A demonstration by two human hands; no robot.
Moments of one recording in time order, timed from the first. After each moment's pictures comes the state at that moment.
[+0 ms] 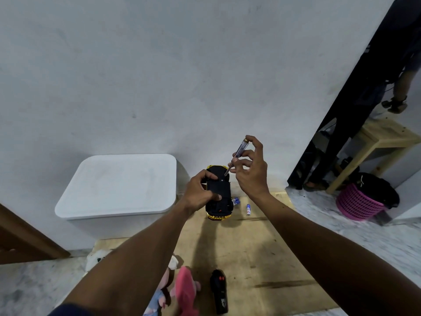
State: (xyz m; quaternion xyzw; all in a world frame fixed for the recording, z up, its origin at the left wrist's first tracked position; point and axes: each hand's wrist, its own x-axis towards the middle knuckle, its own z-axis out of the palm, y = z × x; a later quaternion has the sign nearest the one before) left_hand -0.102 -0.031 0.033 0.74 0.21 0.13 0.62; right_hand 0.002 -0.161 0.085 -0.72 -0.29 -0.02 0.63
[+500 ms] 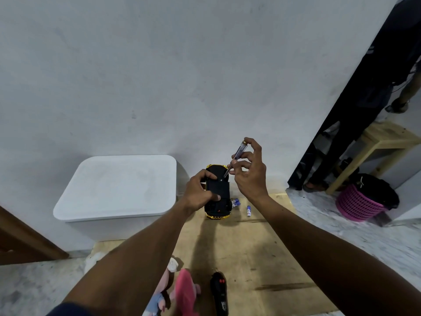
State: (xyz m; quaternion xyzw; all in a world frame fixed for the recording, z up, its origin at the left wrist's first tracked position) left_hand -0.097 -0.025 0.033 0.74 0.22 0.14 0.62; right_hand 0.001 -0.156 0.083 -0.72 -0.30 -0.03 0.62
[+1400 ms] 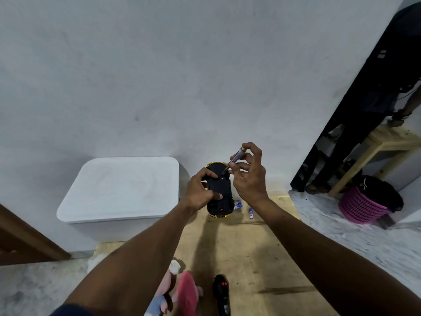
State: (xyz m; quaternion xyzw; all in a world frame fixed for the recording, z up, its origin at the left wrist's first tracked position) left_hand -0.097 -0.023 0.040 0.74 0.21 0.17 0.61; right_hand -0.009 -0.153 0.086 -0.72 -0.34 -0.05 0.61
